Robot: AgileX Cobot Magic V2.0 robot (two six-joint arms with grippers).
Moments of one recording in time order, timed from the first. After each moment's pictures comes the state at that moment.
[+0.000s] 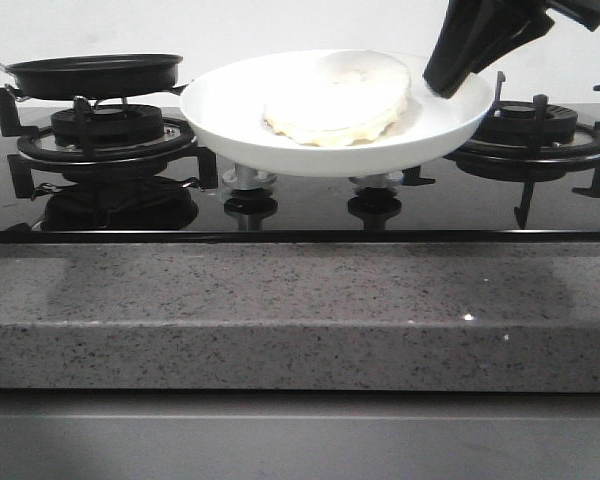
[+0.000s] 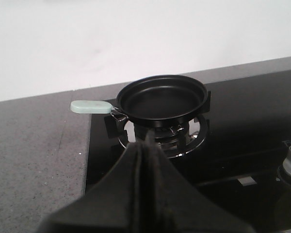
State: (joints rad) left arm 0.00 0.47 -0.57 -0.59 0.37 0.68; right arm 0.24 1.57 -1.38 0.46 0.93 -0.28
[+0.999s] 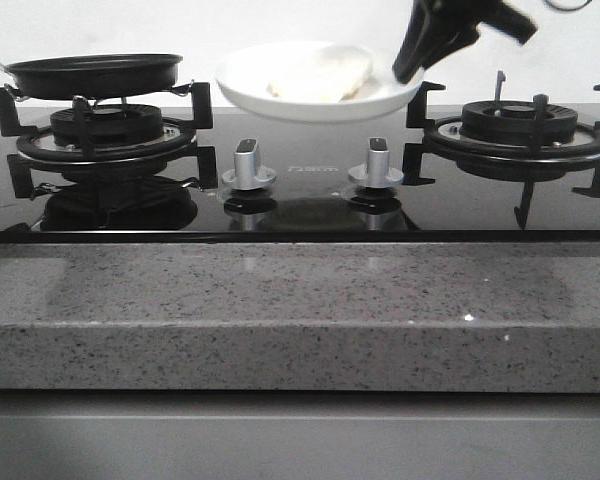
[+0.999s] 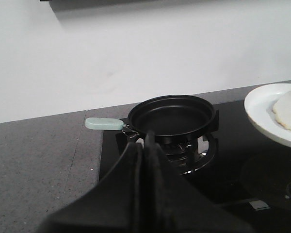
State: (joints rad) left arm 0.00 0.41 -0.55 -0.59 0.31 0.68; right arm 0.16 2.03 -1.93 0.48 0.98 -0.17
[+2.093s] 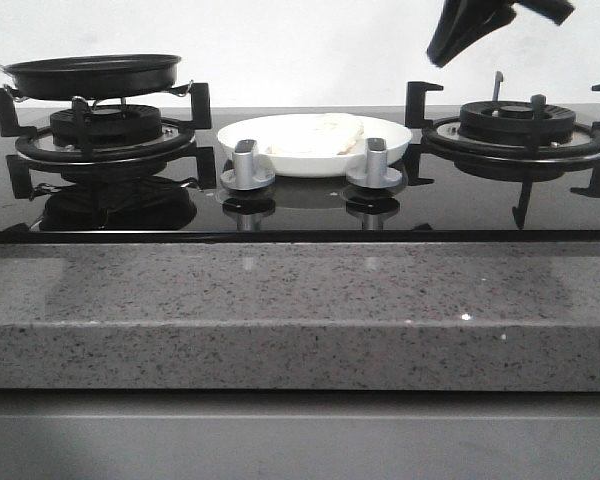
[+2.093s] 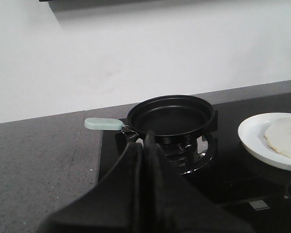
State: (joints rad) left arm 0.00 0.41 -0.54 -0.59 0.31 0.68; right arm 0.10 1.99 -1.98 0.46 1.11 -0.16
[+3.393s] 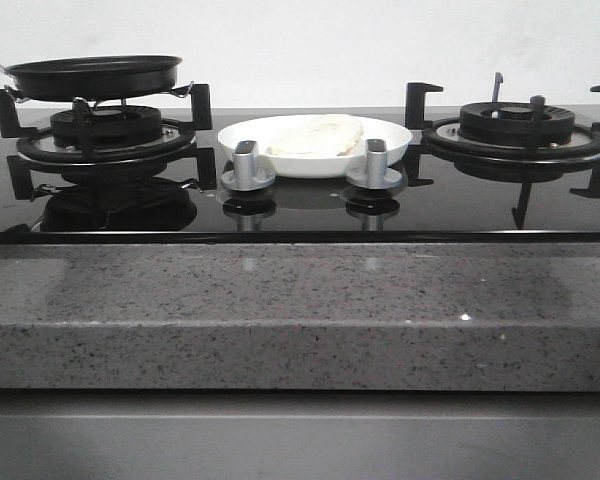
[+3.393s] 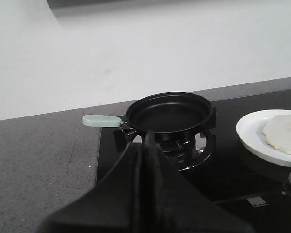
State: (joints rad) left arm 0.00 0.41 -0.54 -0.59 0.32 0.68; right arm 0.10 0.36 -0.45 0.35 0.48 -0.28
